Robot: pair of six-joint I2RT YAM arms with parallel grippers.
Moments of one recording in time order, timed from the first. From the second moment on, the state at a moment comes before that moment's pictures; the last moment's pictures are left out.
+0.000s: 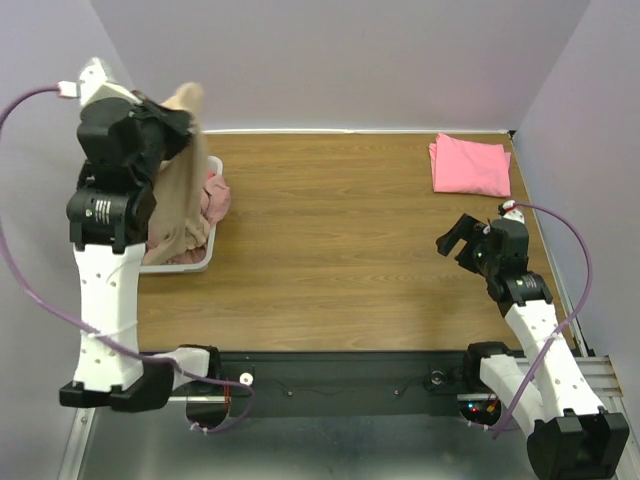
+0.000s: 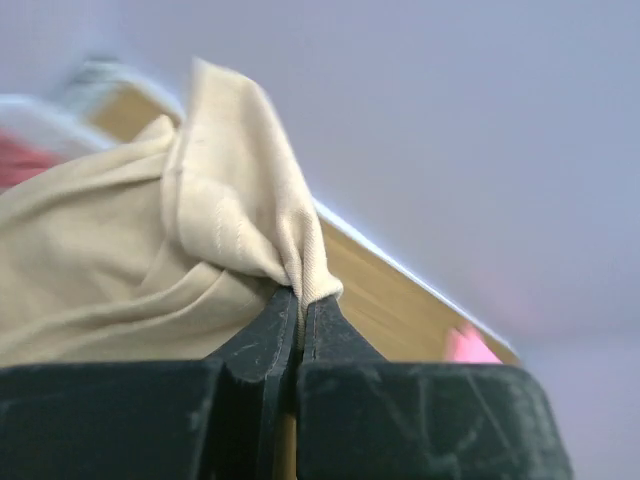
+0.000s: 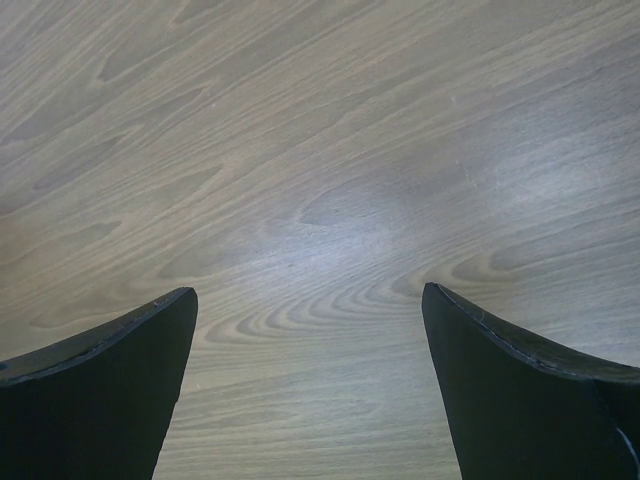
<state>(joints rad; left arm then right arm) 0.01 1.24 1.84 -0.78 -0.15 -0.68 0.05 0.78 0.63 -0.43 0.01 0.55</state>
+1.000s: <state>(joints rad) -0.82 1.33 1.54 -0.47 -0.26 -0.63 0.05 0.72 0.63 -0.43 0.04 0.55</state>
